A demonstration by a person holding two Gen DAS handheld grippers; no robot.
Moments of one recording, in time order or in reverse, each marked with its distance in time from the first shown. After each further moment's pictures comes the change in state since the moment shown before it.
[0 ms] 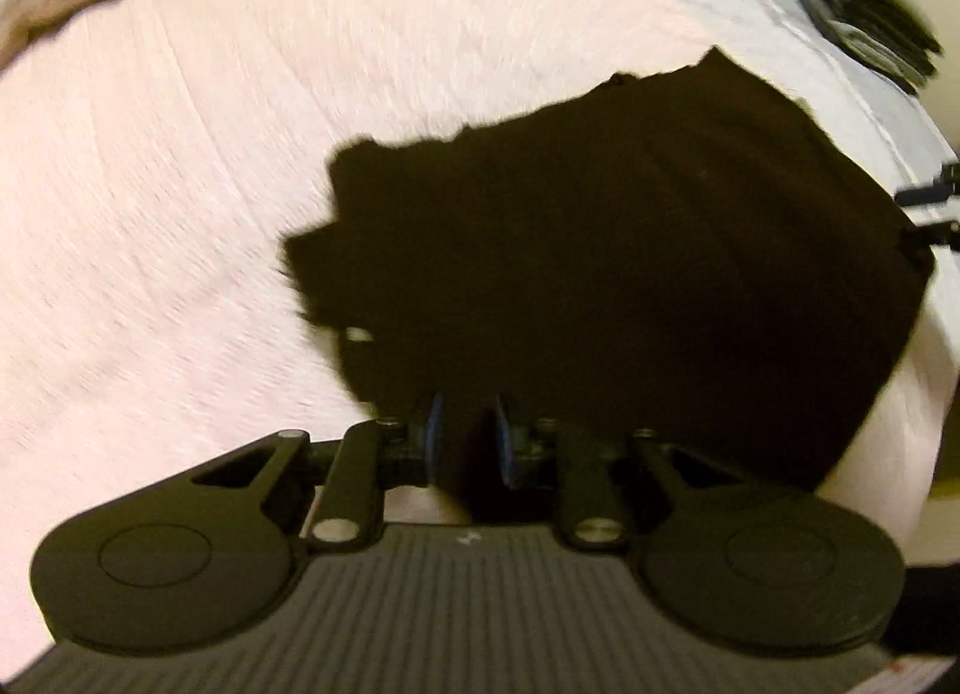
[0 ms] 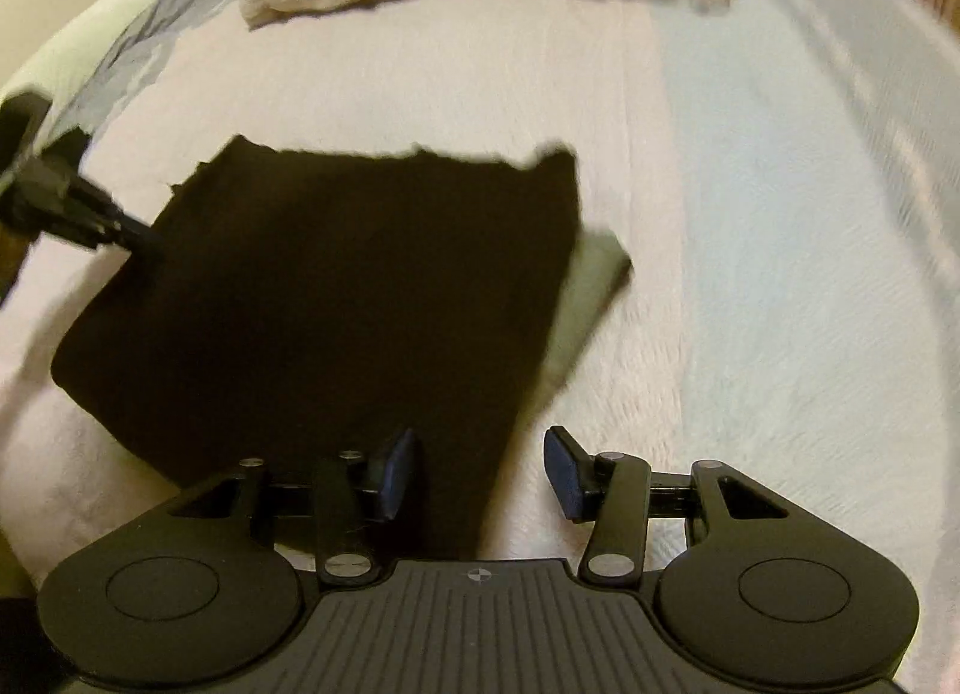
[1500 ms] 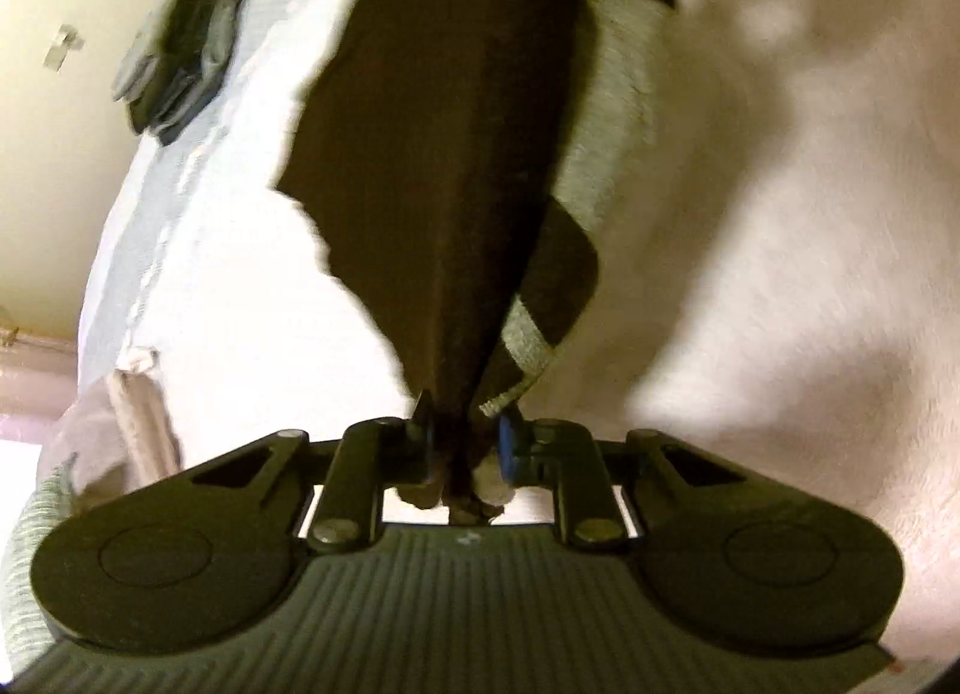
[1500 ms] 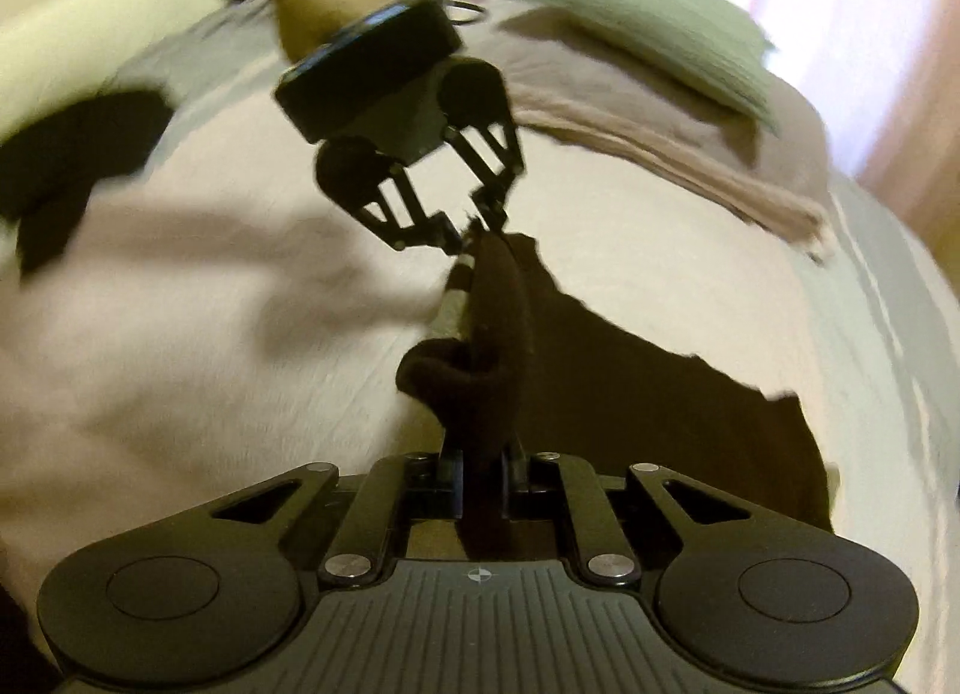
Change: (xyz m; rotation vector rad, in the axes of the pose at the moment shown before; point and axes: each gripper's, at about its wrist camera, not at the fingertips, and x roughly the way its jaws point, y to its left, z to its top) left arm -0.004 -0.008 0.009 1.784 -0.304 0.038; right arm -0.011 0.281 0.031 -0.109 -0.215 -0.152
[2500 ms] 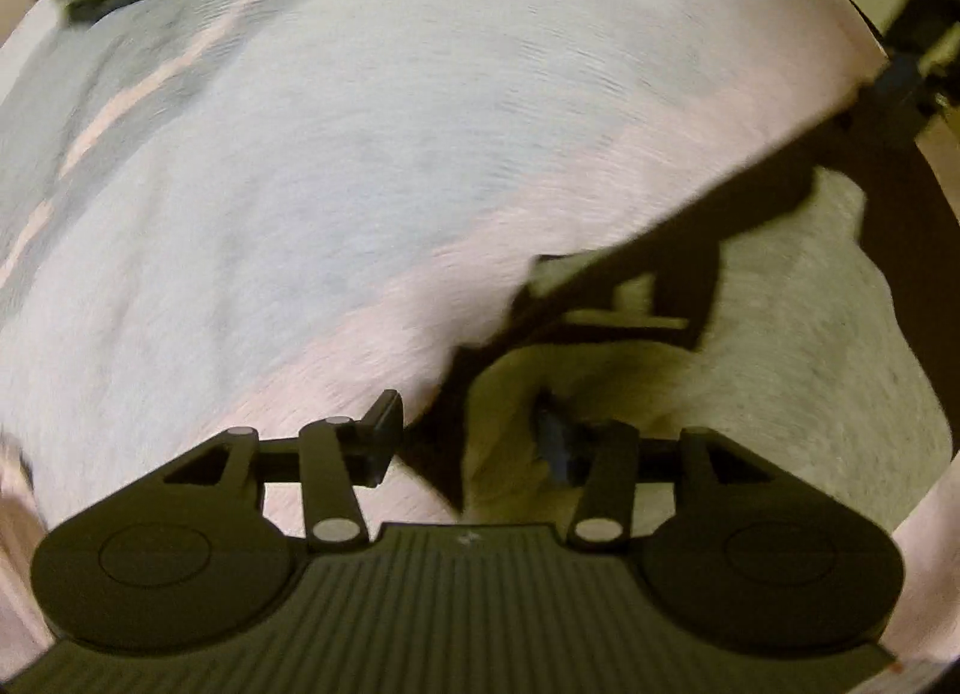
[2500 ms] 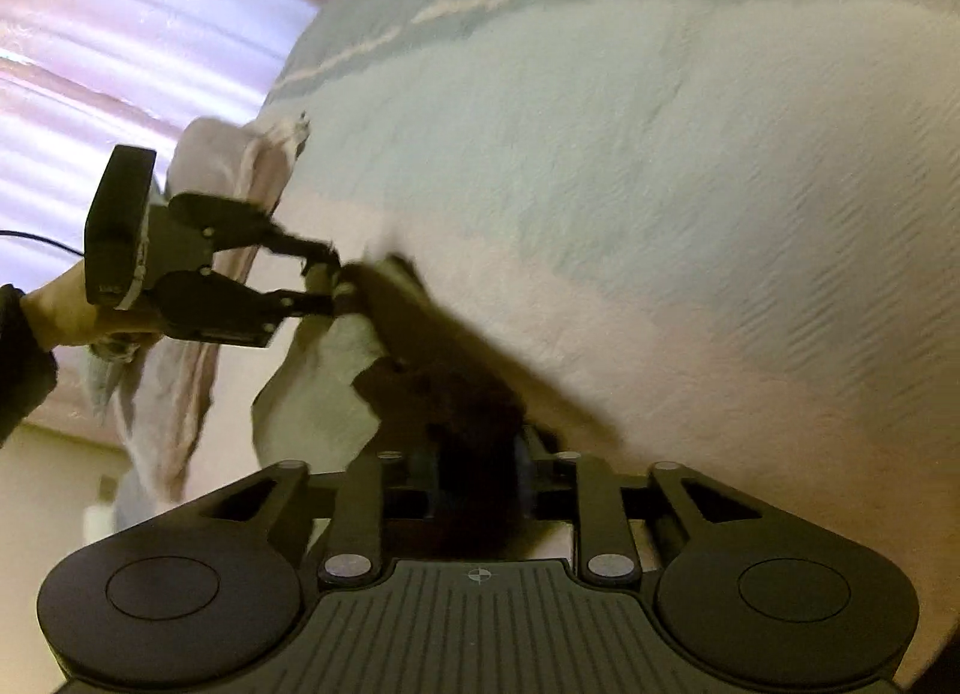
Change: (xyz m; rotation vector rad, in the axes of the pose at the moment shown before) left arm 0.234 0.255 0.189 -0.314 0.152 -0.397; right arm -0.039 -0.285 -0.185 1.368 -0.090 -0.020
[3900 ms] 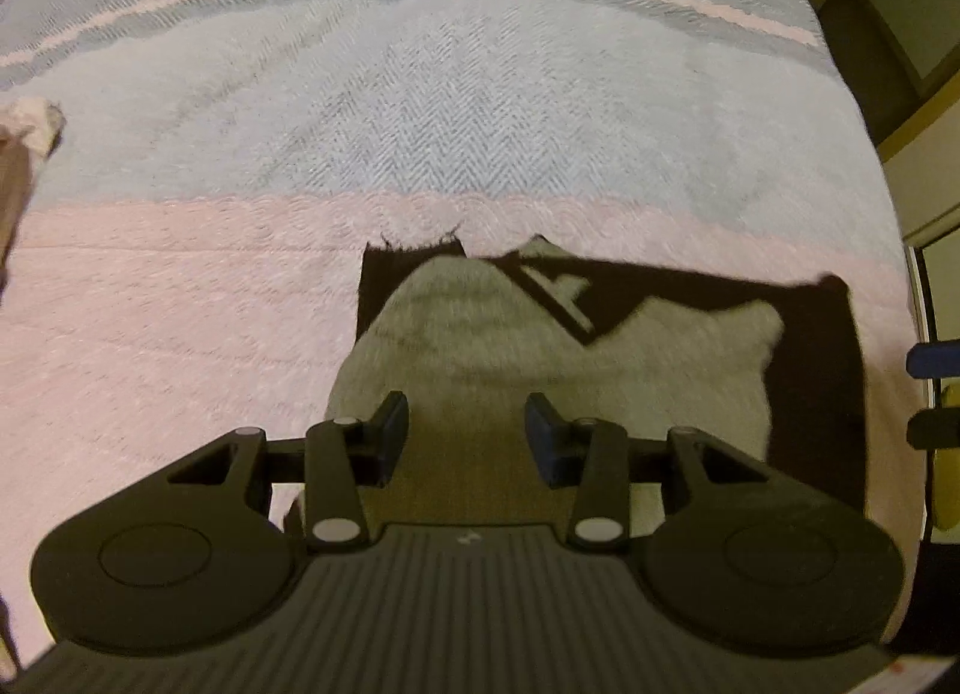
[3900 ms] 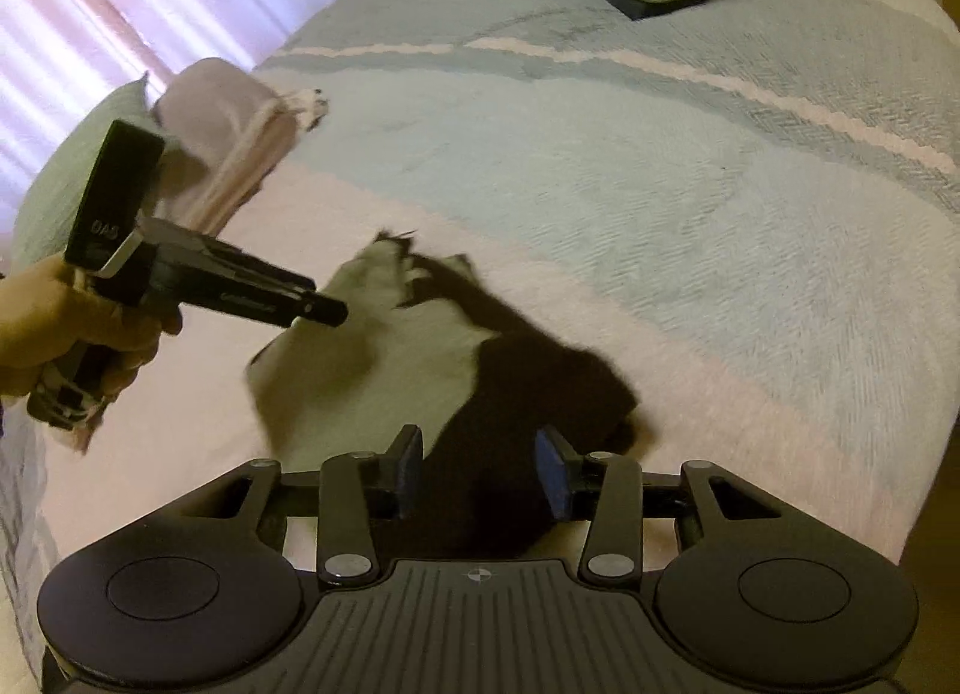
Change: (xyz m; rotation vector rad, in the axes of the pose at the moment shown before) left arm -0.047 -0.032 -0.053 -0.607 -0.089 -0.005; right arm -0.017 0.112 -0.058 -0.215 -0.029 -0.210
